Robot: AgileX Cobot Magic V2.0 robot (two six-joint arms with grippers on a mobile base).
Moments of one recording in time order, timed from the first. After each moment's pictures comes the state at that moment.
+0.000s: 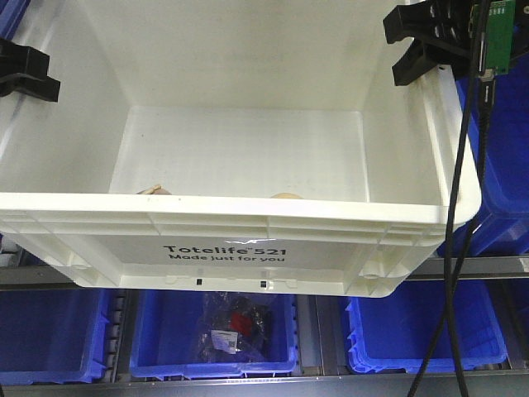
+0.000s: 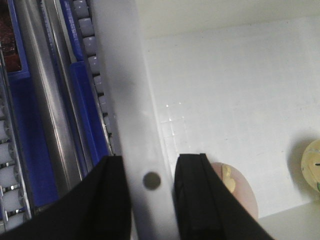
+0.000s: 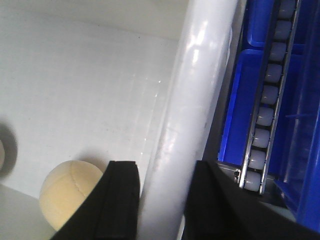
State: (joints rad) left arm -0.08 1.29 -1.39 -0.28 1.10 0.14; right arm 0.29 1.49 -1.68 0.15 1.30 0.06
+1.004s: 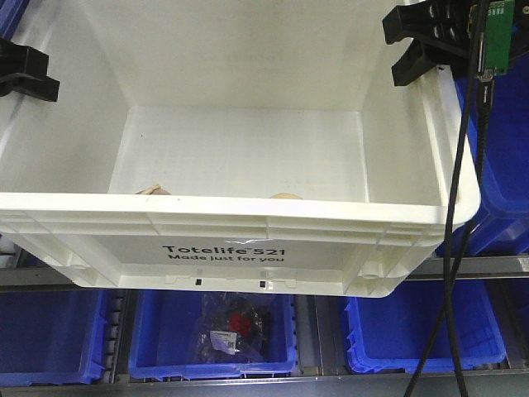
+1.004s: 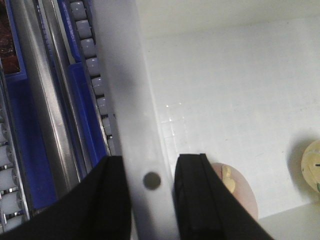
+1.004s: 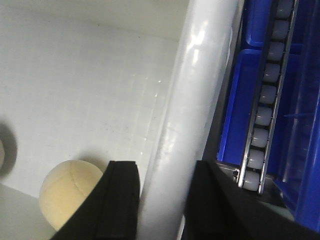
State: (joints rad) left arm -0.08 1.29 -1.39 -0.28 1.10 0.13; right arm 0.29 1.49 -1.68 0.15 1.30 0.06
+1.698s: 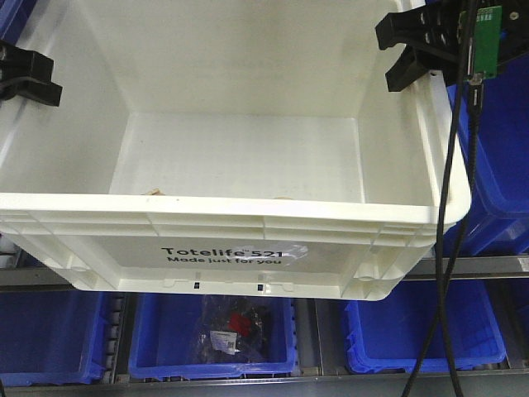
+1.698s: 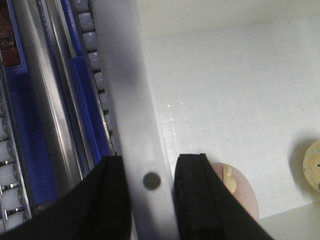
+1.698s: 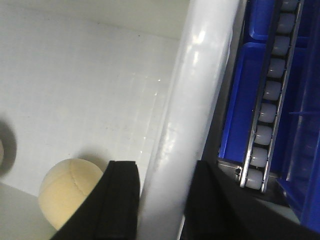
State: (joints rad) left arm -0.08 1.32 -1.39 -0.27 1.10 0.13; right arm 0.29 1.52 -1.68 0.16 1.30 0.05
